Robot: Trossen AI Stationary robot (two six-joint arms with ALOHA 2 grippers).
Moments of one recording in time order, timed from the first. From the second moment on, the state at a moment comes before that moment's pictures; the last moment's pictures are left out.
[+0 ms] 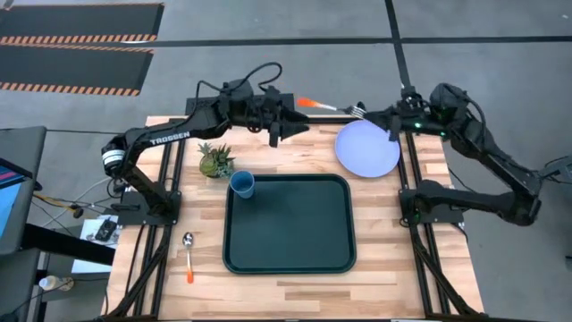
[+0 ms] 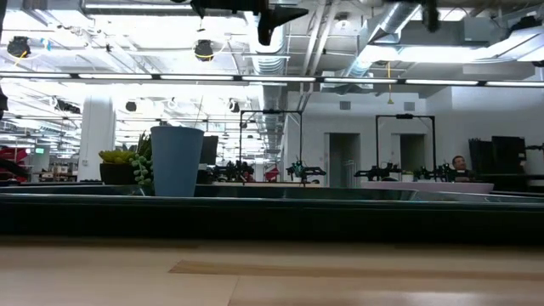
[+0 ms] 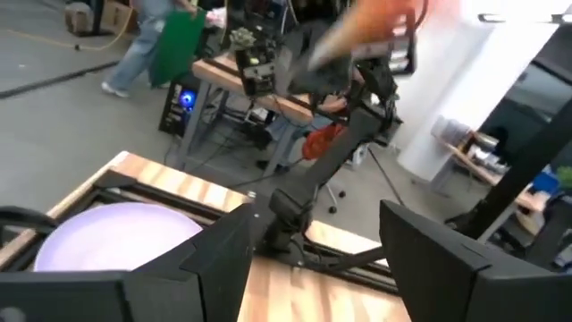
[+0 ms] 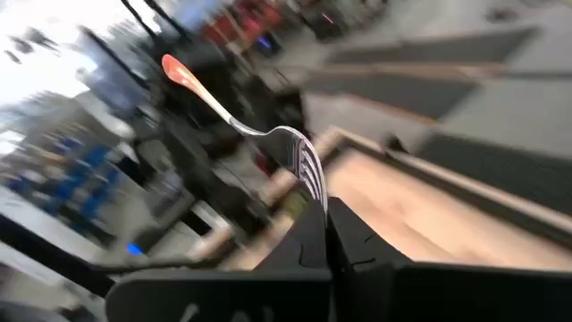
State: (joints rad) left arm 0.41 1.58 1.42 0.10 0.48 -0.39; right arm -0.68 0.80 1.09 -0.45 -0.36 0.54
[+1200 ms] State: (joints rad) left arm 0.41 1.79 1.45 0.01 0.87 -0.67; right arm -0.32 1.37 1.37 -0.96 -0.39 0.09
